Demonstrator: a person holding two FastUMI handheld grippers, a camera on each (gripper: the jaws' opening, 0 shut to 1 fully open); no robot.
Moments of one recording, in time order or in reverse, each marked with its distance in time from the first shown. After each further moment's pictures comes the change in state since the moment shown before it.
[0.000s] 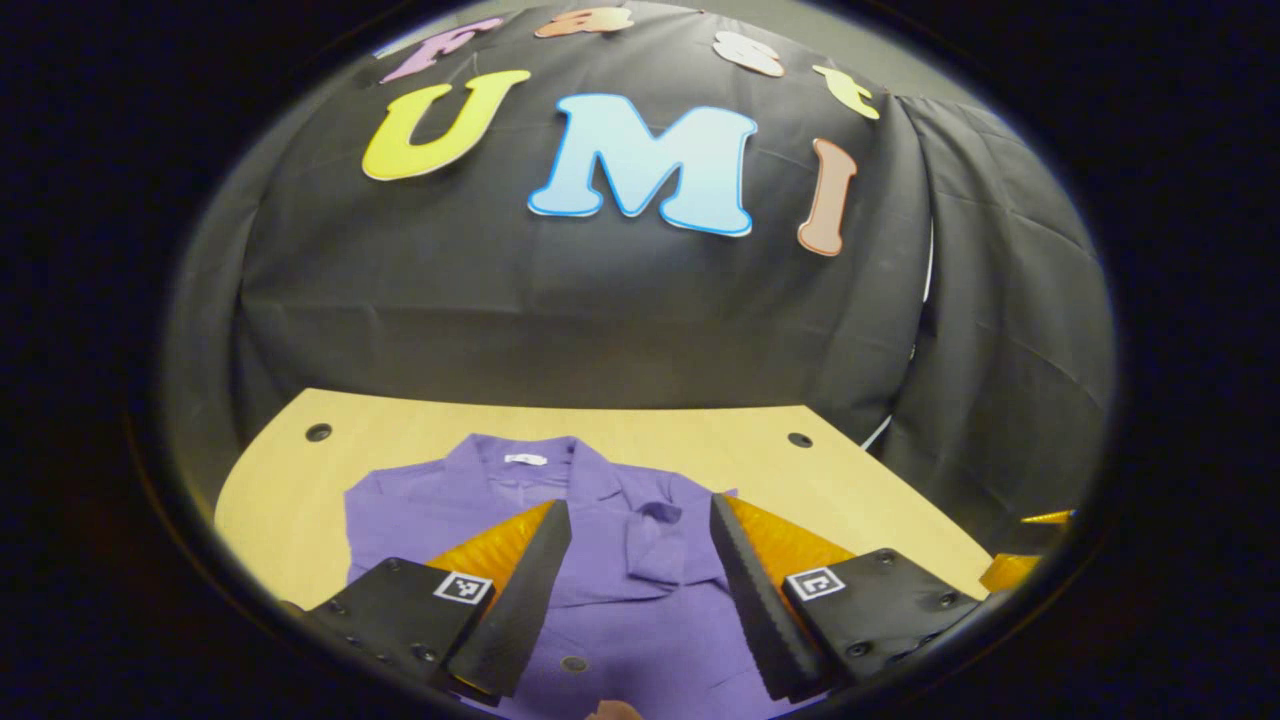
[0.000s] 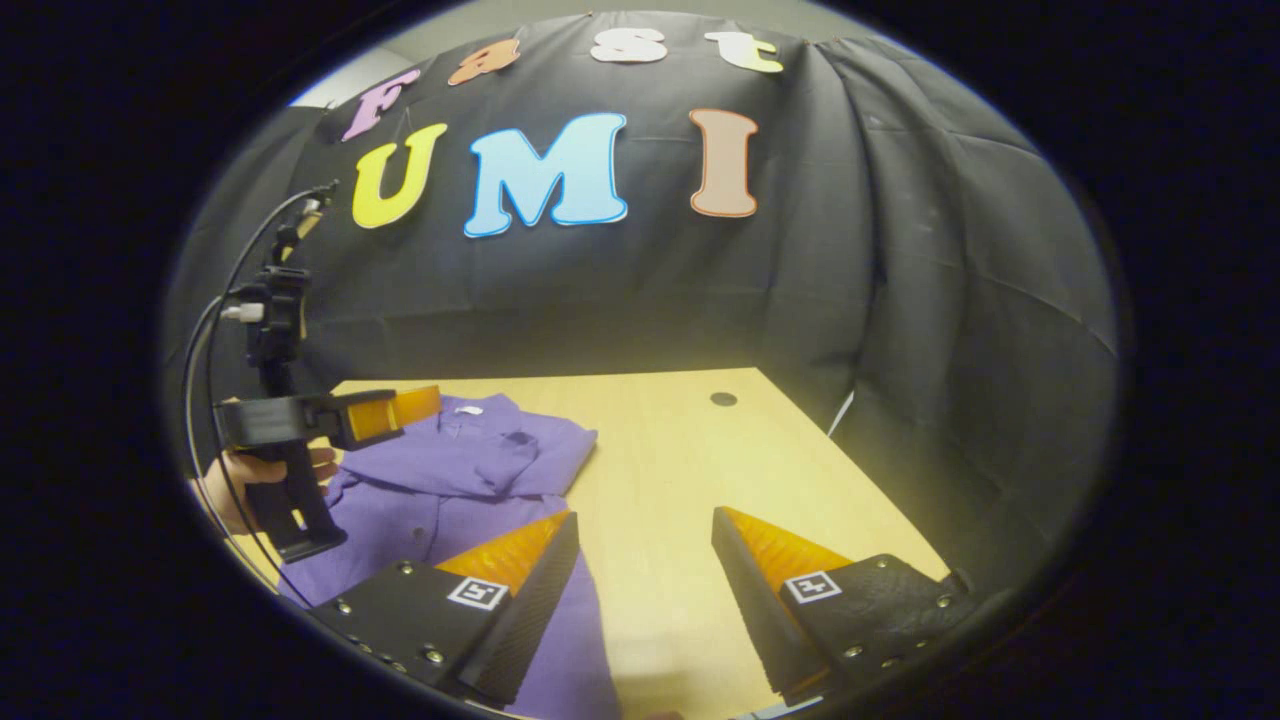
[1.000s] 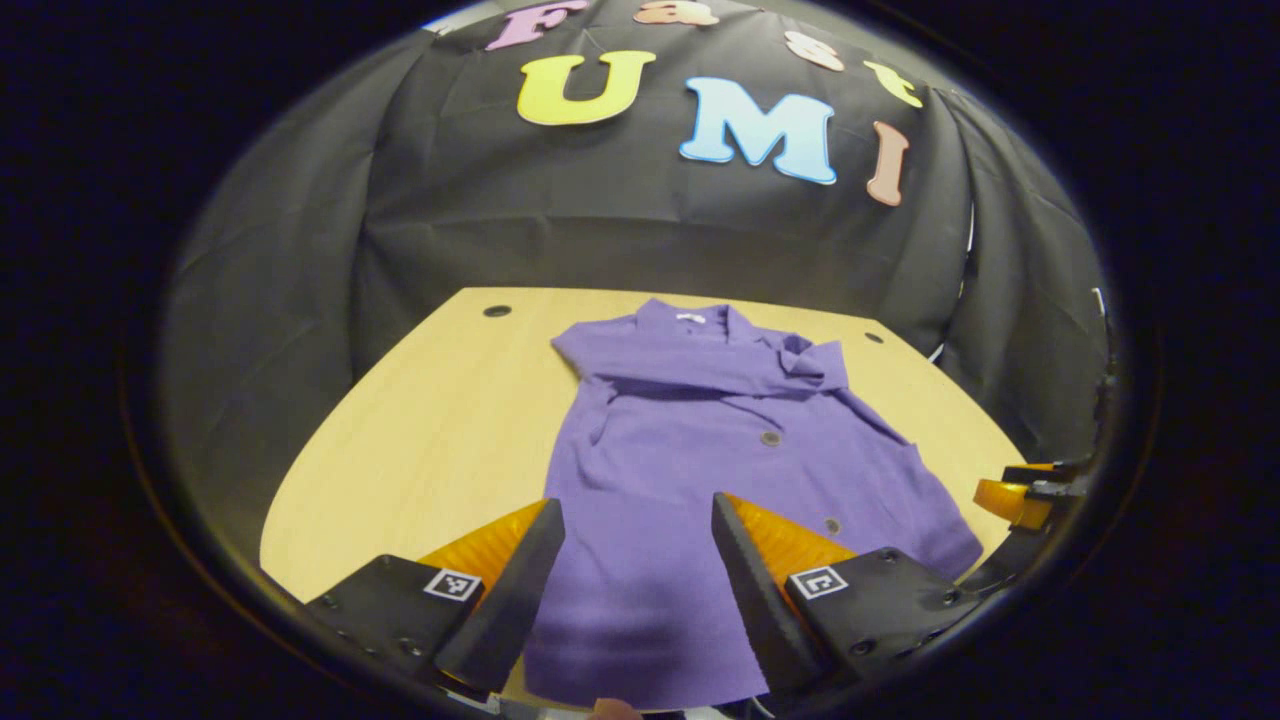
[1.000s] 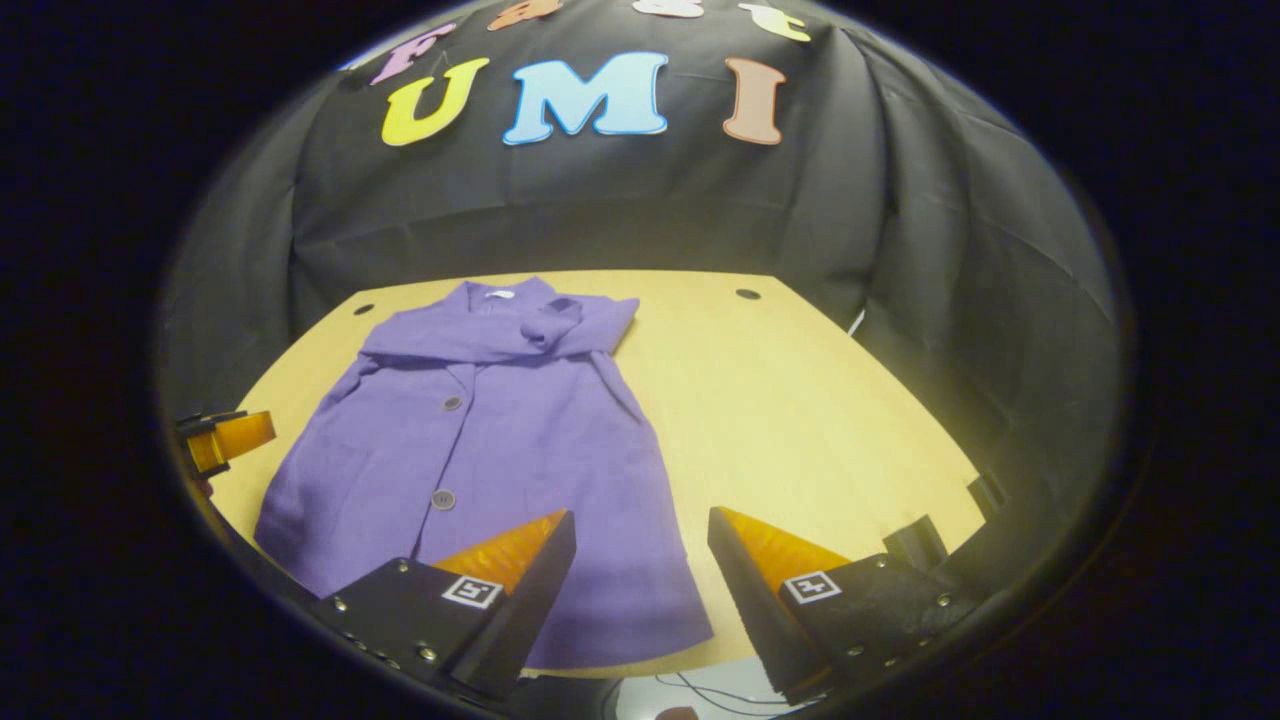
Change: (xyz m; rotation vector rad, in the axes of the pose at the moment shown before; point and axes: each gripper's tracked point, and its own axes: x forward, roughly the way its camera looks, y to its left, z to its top) left arm -0.233 0.168 -0.163 -0.027 0.184 0.210; right arm -0.037 0.061 -0.140 -0.036 0.213 -0.009
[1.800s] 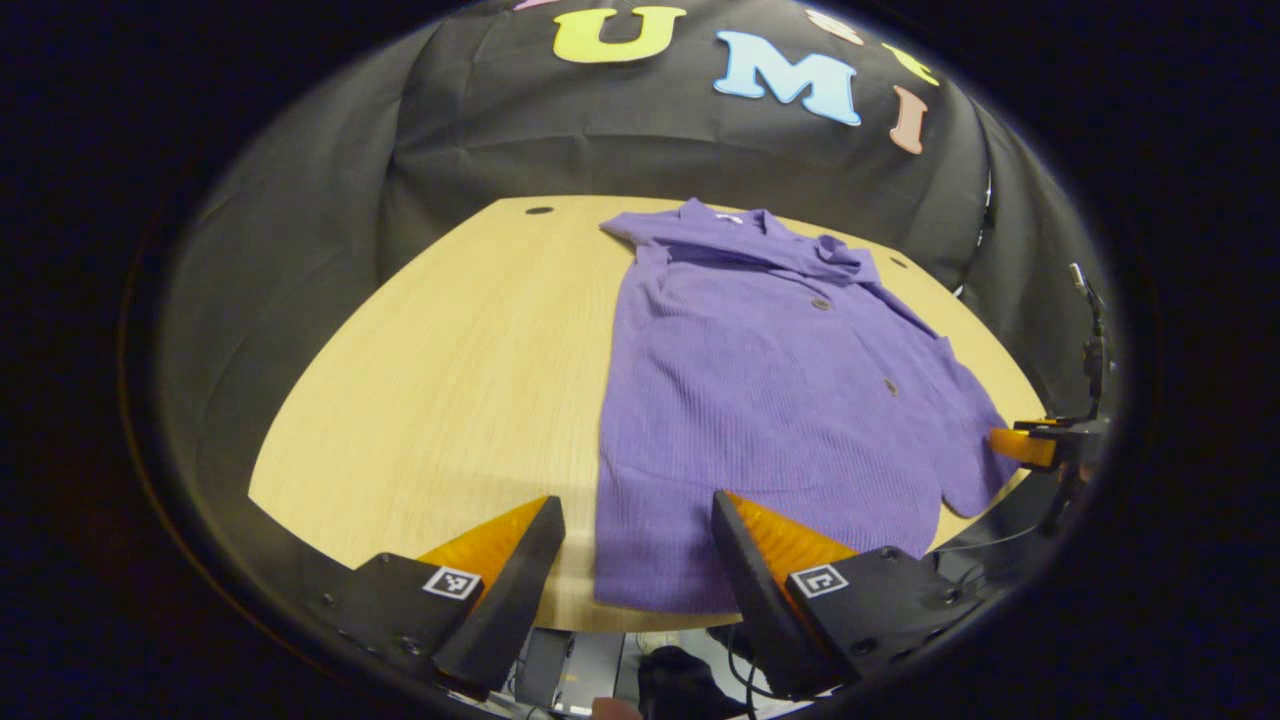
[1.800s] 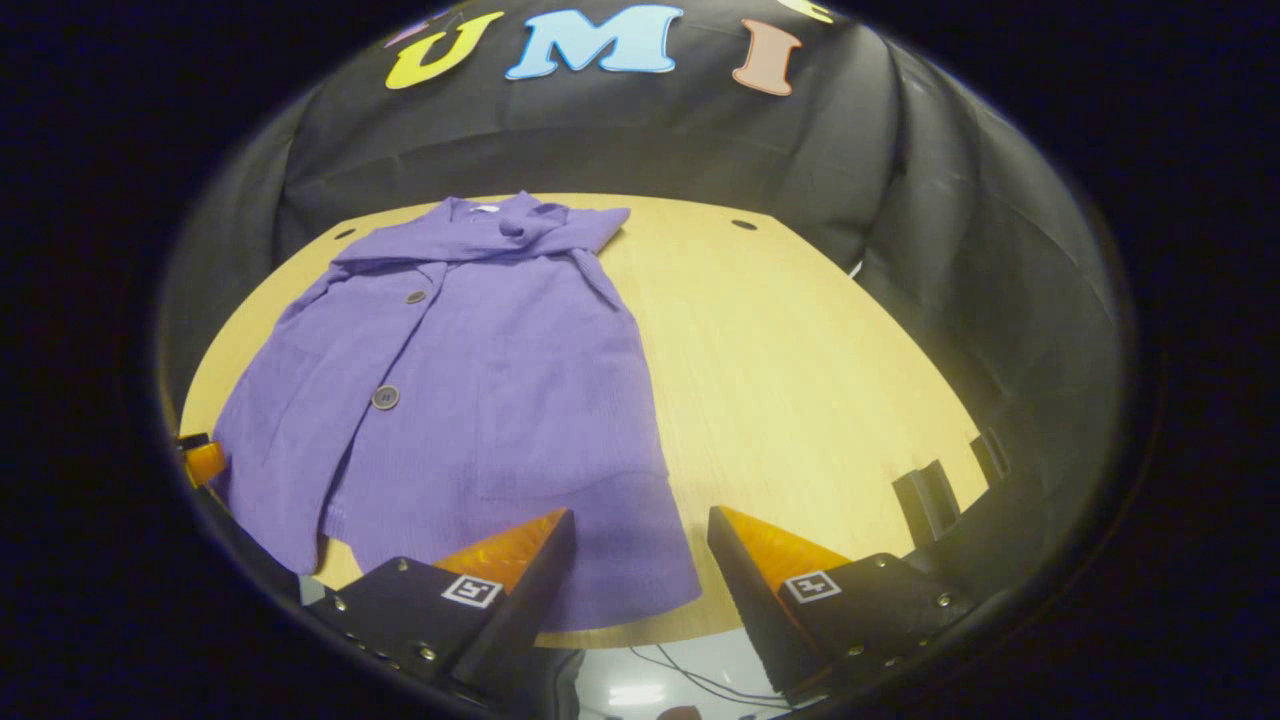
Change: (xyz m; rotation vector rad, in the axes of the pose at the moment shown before) left arm -0.032 0.049 -0.119 -0.015 0.195 0.039; right arm 0.018 -0.014 -0.074 -0.050 0.177 -0.054
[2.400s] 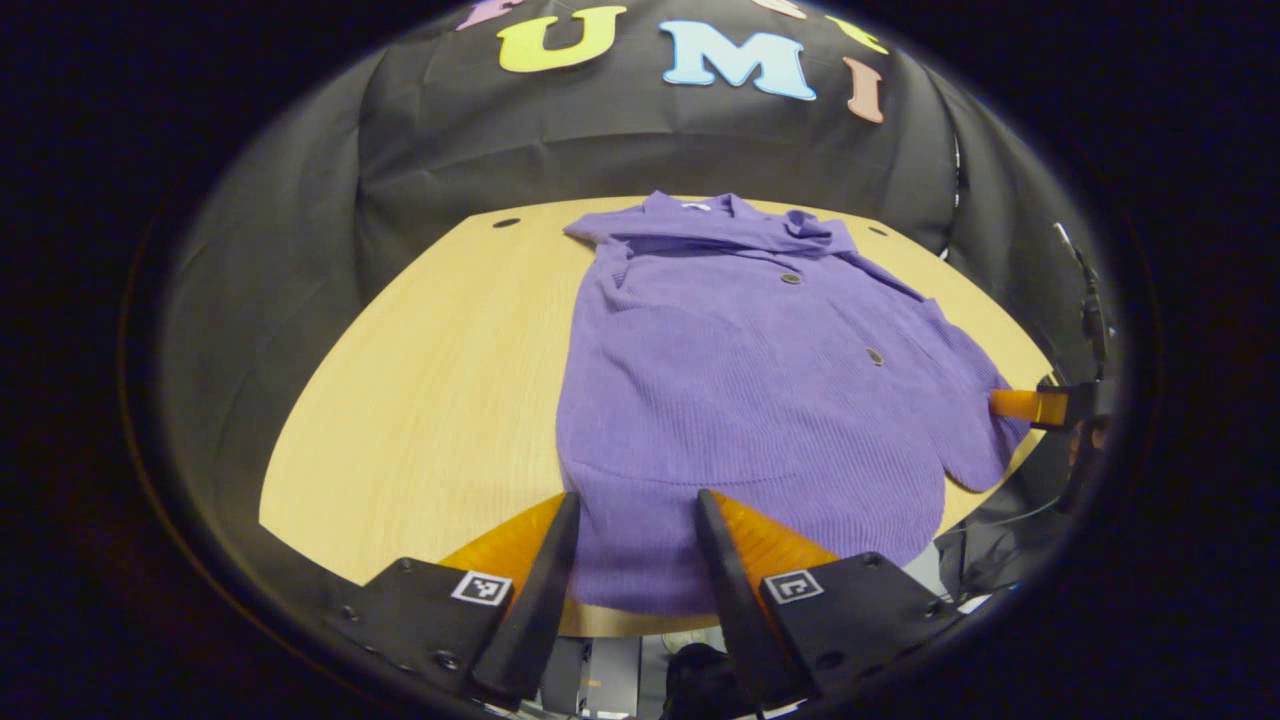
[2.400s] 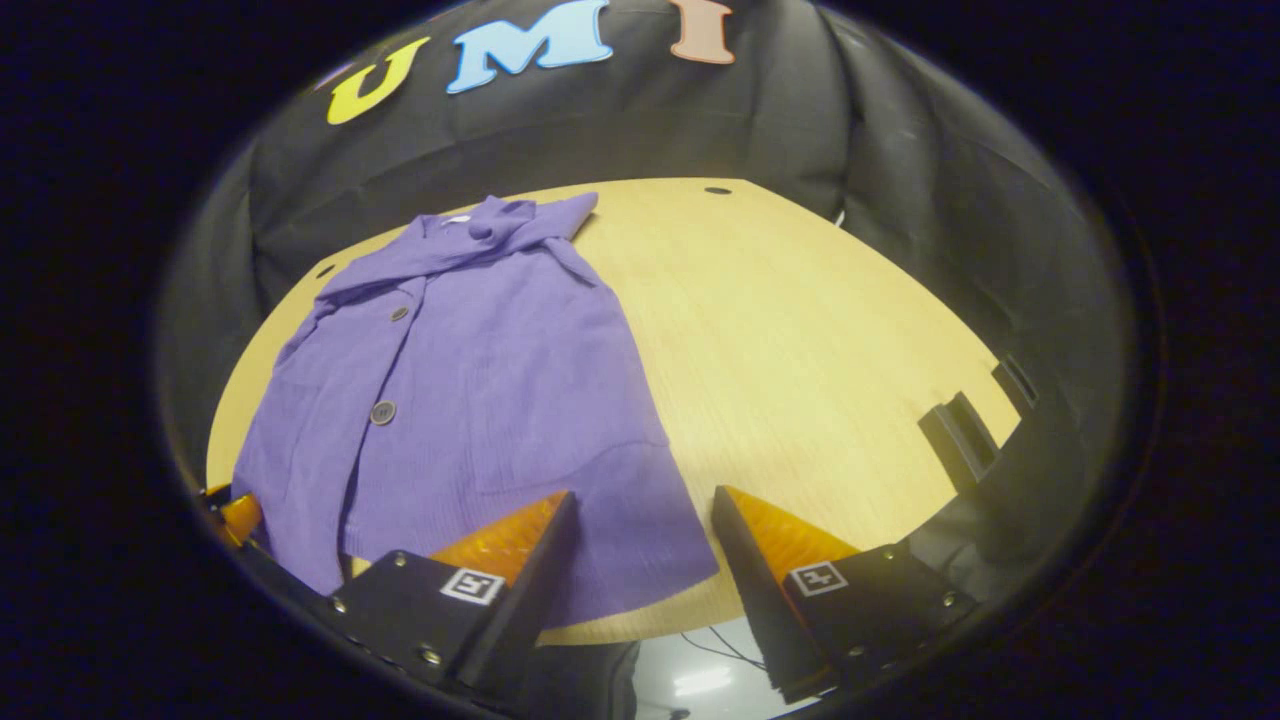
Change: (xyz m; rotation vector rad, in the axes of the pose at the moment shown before) left arm 0.009 -0.030 -0.008 0.122 0.003 -0.014; right arm -0.001 0.009 -0.015 0.155 0.047 0.040
